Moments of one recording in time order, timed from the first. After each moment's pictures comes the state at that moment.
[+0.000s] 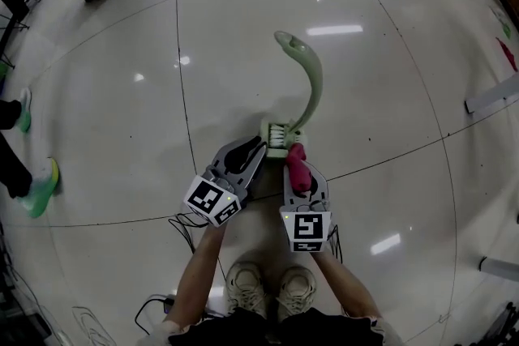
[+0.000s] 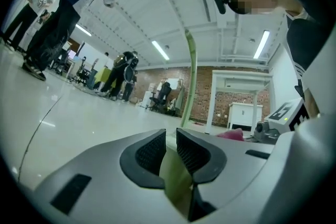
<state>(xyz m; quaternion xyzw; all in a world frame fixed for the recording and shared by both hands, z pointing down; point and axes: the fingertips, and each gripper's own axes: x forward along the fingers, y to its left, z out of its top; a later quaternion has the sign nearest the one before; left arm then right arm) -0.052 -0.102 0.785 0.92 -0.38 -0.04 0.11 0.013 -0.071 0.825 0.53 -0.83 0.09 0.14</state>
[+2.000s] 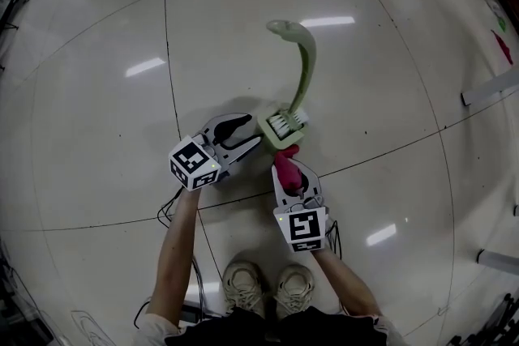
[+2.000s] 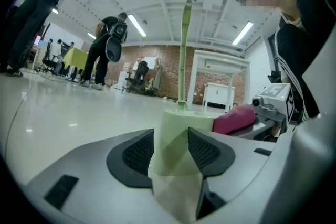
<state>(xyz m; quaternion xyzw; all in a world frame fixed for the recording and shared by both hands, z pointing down) -0.049 -0.132 0.830 0.96 -0.23 0.08 0.10 -0.005 -0.062 0.833 0.47 -0.86 0.08 0.17</state>
